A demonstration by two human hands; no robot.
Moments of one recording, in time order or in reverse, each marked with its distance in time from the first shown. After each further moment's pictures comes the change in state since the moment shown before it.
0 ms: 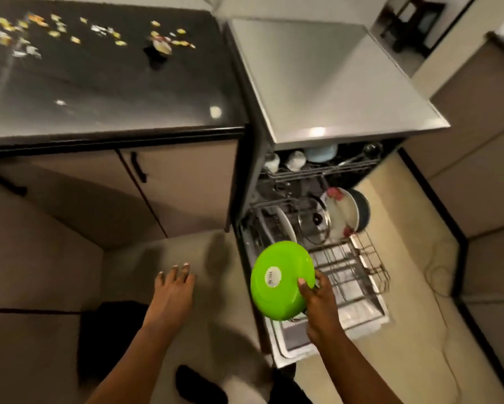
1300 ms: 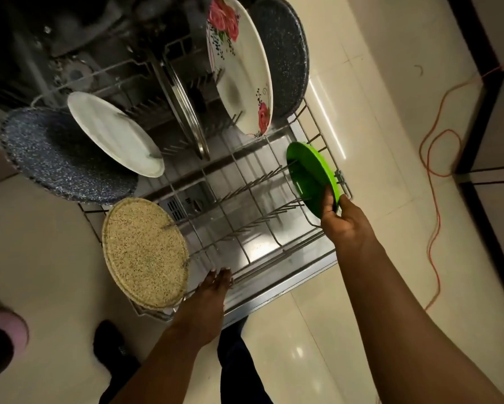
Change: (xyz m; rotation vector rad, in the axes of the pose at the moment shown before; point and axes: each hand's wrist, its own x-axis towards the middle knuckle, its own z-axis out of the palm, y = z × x) left_hand 0.187 0.439 0.310 -0.324 -0.655 0.289; right_hand 0.409 0.169 -0.343 1.474 0.796 0.645
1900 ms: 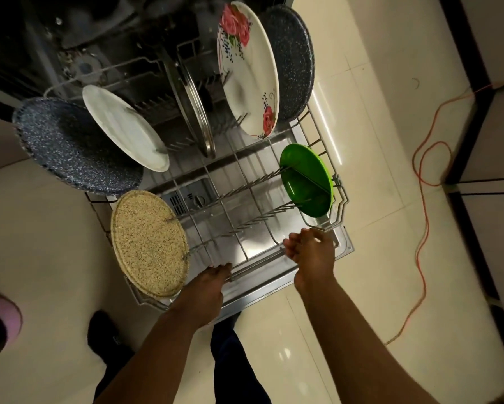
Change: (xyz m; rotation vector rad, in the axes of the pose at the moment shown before) left_hand 0.001 0.000 -0.016 -0.209 0.006 0.003; right_hand -0.028 0.045 -0.072 -1.161 -0.041 -0.408
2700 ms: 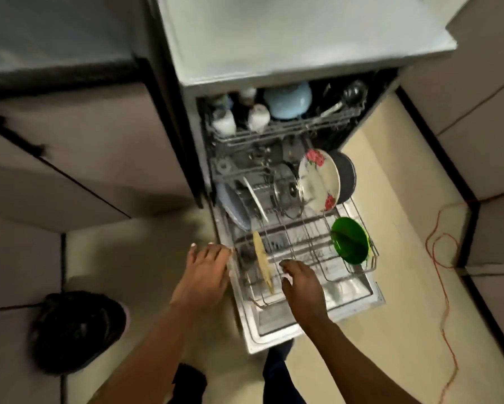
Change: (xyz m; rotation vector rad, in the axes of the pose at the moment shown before) left_hand -0.286 -0.067 -0.184 0.313 0.765 0.121; right_hand -0.283 0.061 0.039 -1.228 -0.363 -1.235
